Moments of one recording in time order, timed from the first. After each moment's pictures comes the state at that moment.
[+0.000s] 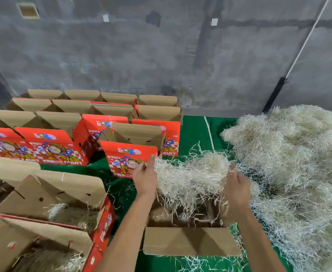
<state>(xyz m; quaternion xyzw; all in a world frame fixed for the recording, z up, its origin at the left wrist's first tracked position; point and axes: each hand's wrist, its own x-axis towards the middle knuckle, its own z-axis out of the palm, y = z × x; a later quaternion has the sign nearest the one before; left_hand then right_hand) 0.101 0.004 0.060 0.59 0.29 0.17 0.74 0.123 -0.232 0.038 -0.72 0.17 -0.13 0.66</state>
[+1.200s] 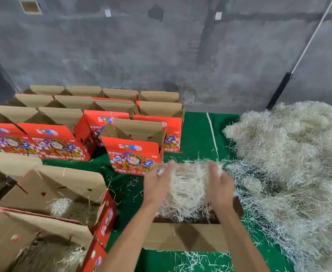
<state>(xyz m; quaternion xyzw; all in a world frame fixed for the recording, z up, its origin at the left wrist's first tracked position) 0.075 -0.019 0.048 0.71 0.17 0.11 0.68 0.112 -0.197 0.028 -0.79 0.08 -0.12 0.60</state>
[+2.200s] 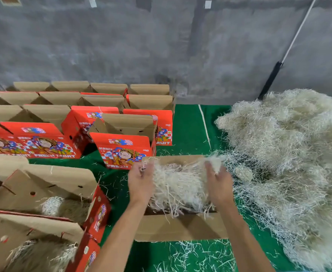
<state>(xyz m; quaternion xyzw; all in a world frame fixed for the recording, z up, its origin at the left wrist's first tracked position) 0.069 -0.009 0.025 0.71 0.22 0.17 0.65 0.105 -0.229 0.020 -0.83 0.06 -0.07 0.54</state>
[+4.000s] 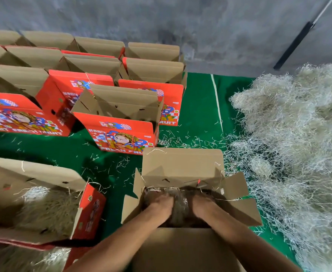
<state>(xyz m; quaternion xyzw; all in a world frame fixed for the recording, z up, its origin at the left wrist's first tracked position) 0.124 -0.023 -0.124 0.93 -0.12 -0.35 -0.03 0.162 -0.167 -0.116 -0.89 -0.19 0.37 -0.18</state>
